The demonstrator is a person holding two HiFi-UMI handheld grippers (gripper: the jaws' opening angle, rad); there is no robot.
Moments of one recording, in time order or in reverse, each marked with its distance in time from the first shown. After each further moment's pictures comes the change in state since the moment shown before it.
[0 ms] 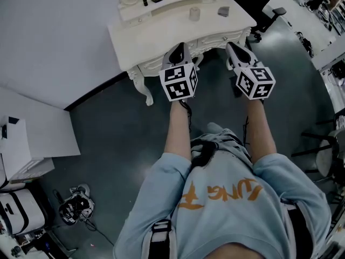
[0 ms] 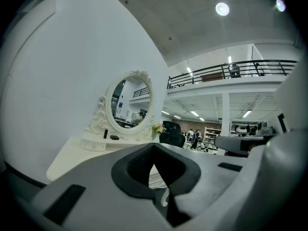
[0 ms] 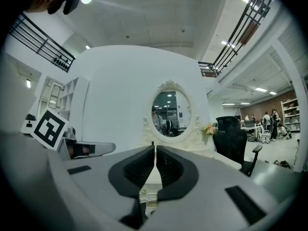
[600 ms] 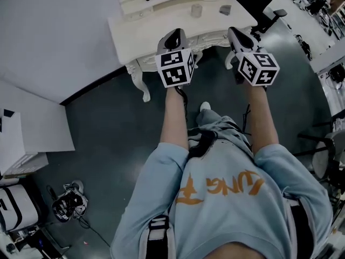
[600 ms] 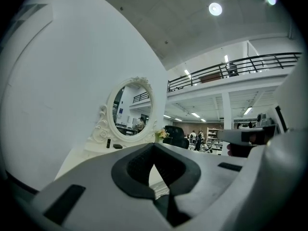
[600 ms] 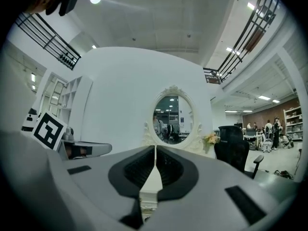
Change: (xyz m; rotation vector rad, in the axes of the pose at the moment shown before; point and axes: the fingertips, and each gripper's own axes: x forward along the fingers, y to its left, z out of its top) left arm 0.003 0.018 0.026 0.055 -0.055 0.019; right arm 0.015 0.002 0.032 -0.060 -0.051 0.010
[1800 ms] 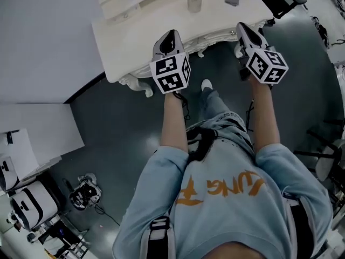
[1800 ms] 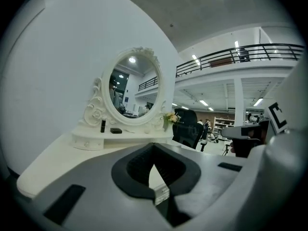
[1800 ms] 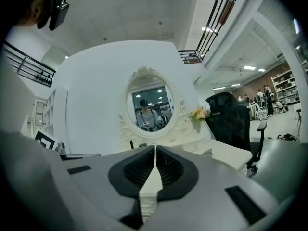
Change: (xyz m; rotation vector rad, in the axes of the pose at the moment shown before) left arm 0.176 0.032 -0.081 -0.003 0.147 0.078; right arm 0.135 -0.162 -0.094 0.268 0.073 -0.045
